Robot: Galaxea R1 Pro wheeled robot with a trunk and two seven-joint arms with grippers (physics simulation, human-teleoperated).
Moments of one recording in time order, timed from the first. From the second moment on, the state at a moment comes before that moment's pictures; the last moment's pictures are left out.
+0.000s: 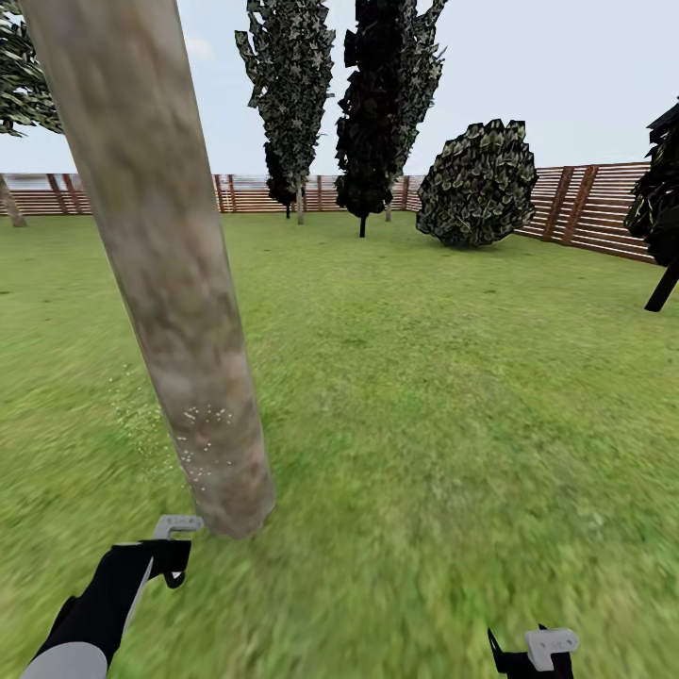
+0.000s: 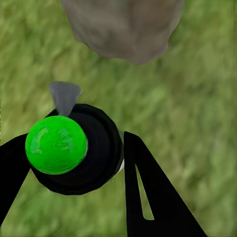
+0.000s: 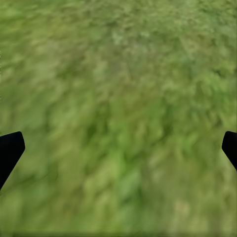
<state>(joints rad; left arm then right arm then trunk) -0.50 0.09 0.34 -0.79 -0.39 0.50 -0.26 -0.33 -0.11 -0.61 -0.24 0.60 -0.60 0.09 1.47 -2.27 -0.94</state>
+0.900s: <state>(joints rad) -0.50 0.03 0.35 -0.76 -0.39 0.51 -0.20 -0.33 -0.11 -0.61 -0.24 0.60 -0.60 0.09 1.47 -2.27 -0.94</state>
